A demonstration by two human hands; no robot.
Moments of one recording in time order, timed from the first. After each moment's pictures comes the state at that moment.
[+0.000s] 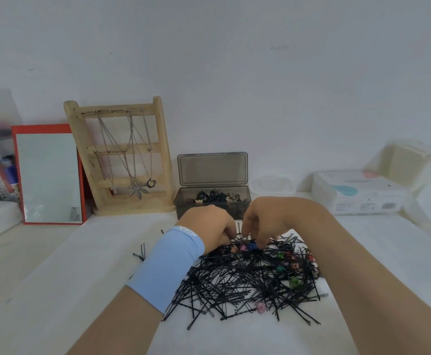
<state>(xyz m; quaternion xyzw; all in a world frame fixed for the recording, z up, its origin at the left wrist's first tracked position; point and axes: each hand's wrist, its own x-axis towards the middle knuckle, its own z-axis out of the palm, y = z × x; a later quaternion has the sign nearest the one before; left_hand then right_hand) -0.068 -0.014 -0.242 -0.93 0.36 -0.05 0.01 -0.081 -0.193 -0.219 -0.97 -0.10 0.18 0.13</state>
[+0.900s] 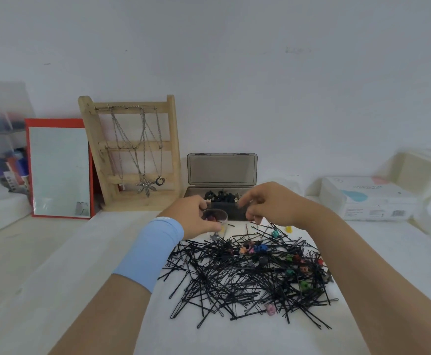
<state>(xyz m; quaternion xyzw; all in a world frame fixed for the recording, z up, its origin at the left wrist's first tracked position) -0.038 0.037 -0.246 -0.97 0.16 0.01 -0.19 -0.073 -0.192 -0.225 -0.94 -0.11 0.00 0.33</state>
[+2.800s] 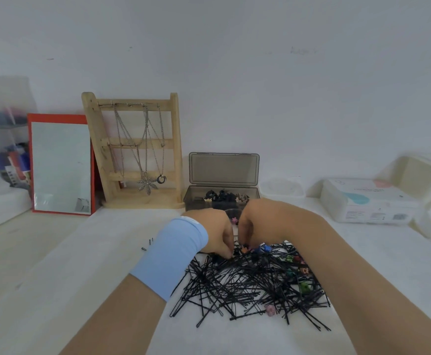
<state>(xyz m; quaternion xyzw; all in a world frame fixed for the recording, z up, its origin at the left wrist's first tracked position) -0.068 0.004 -0.232 -0.94 0.32 0.11 -0.03 -0.091 -0.158 -0.219 -0.98 -0.15 0.10 0.08</state>
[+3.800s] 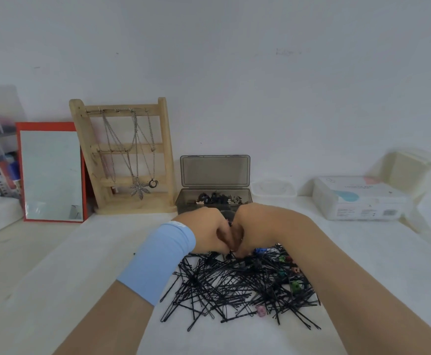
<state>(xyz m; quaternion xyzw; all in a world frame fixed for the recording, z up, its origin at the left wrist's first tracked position) -0.070 0.003 -0.232 -0.93 0.34 0.09 -0.12 -0.094 -0.160 -0.222 -0.98 -0.17 0.11 0.08</state>
